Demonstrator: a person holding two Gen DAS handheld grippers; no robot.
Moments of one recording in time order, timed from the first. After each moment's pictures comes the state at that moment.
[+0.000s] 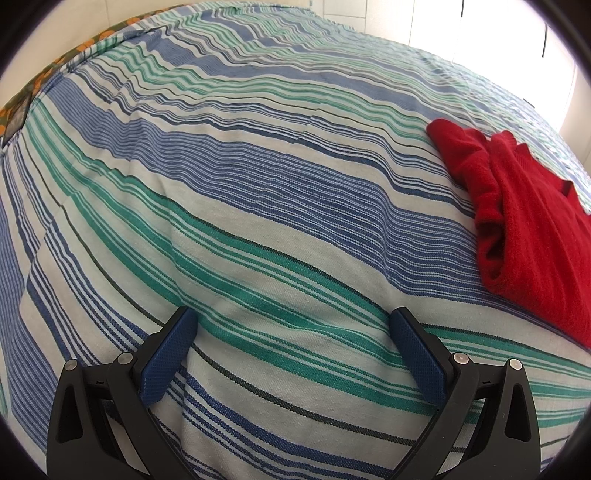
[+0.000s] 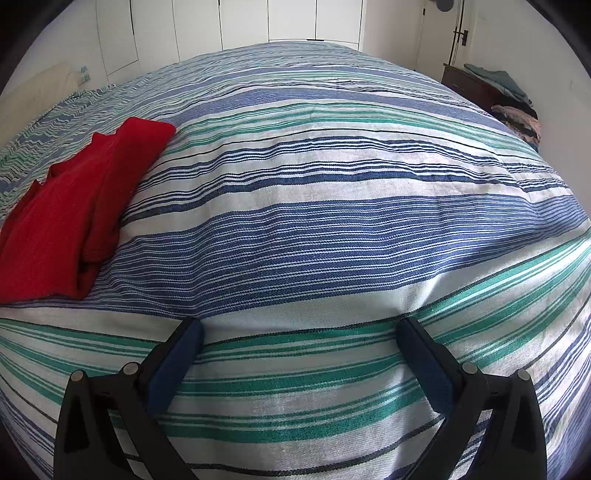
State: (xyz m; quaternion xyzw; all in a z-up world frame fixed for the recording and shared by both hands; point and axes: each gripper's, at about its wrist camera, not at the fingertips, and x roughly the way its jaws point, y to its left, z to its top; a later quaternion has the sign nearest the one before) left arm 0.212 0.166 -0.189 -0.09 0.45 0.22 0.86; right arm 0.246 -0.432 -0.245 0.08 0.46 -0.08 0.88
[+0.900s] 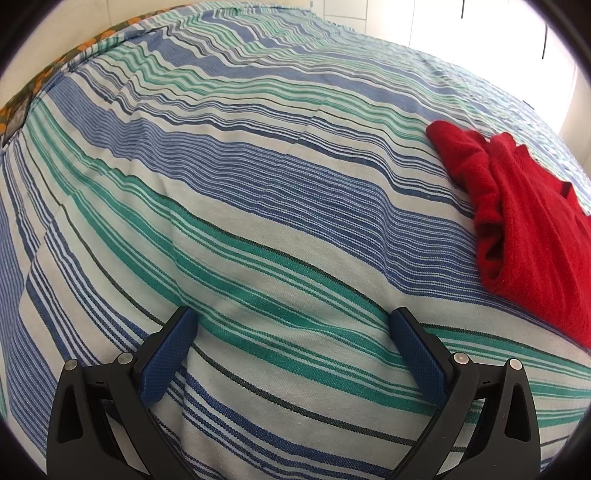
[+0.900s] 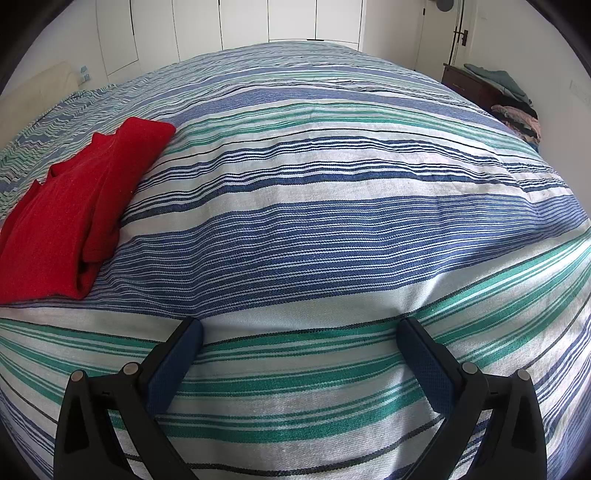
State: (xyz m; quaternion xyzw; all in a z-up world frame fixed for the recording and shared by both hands) left arm 0.210 0.167 -0.189 -0.10 0.45 0.22 0.86; right arm 0.246 -0.432 -0.245 0.08 0.46 -0.08 0.88
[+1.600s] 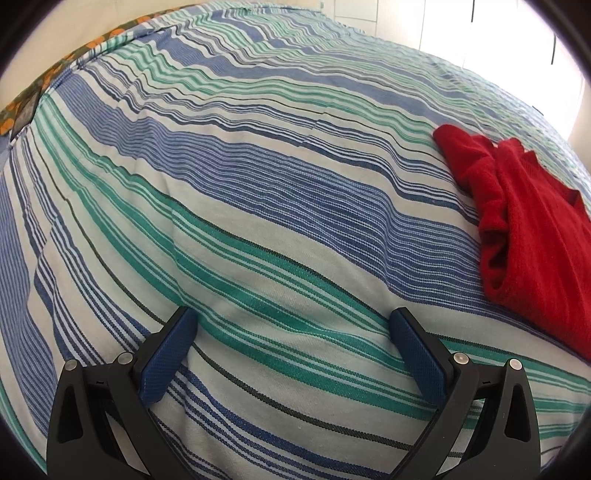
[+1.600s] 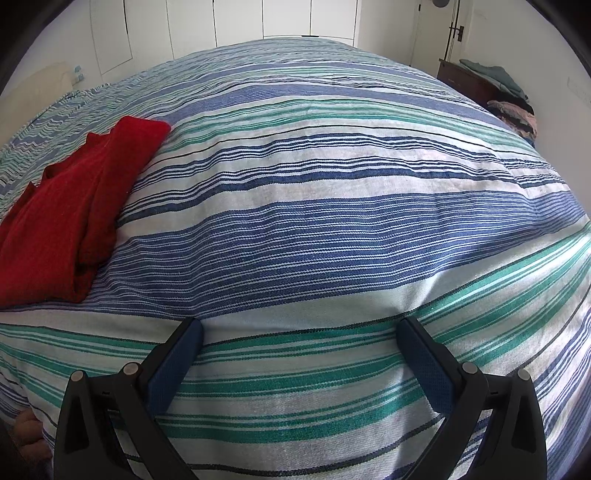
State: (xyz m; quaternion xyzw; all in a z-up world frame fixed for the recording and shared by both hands) left arm 0.214 0.163 -0.189 -0.10 0.45 0.24 0.86; right arm 0.249 -0.431 -0.246 0.08 0.47 -0.09 0.87
